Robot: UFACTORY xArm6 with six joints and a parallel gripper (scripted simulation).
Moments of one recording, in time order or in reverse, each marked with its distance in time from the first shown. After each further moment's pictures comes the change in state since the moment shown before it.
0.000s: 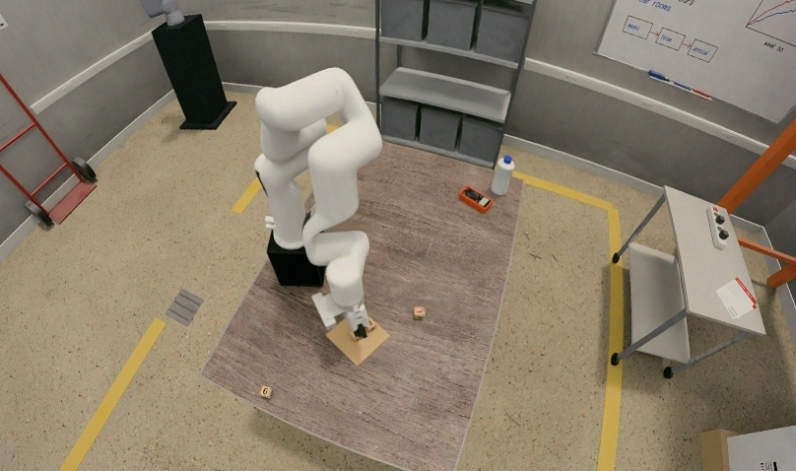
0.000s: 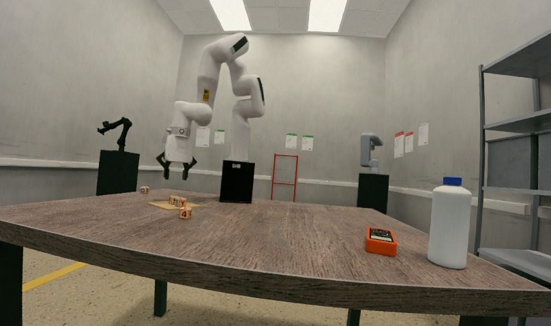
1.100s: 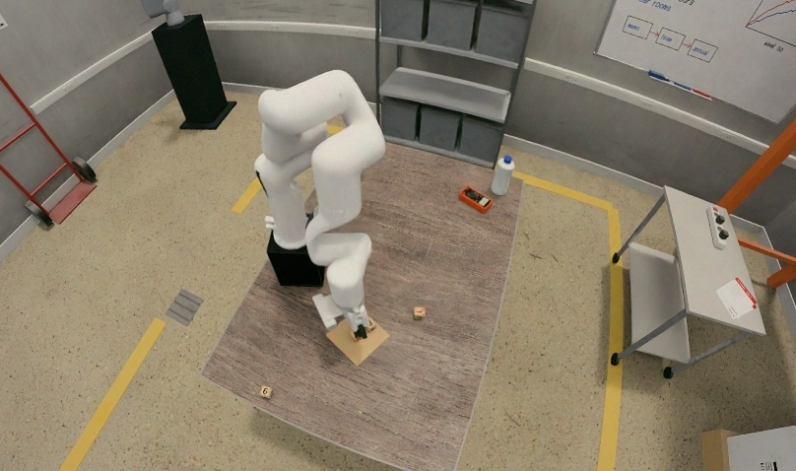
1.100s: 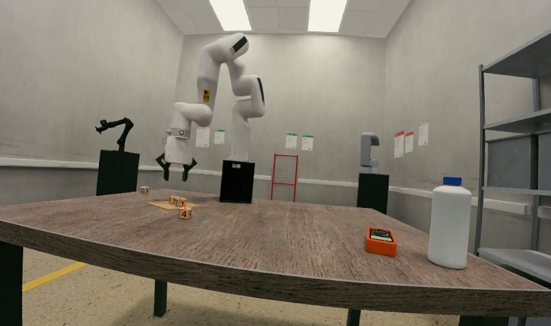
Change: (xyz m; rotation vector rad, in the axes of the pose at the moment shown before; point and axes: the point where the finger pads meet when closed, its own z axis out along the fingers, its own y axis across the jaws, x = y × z) arm 0.000 0.000 0.005 -0.002 0.002 0.000
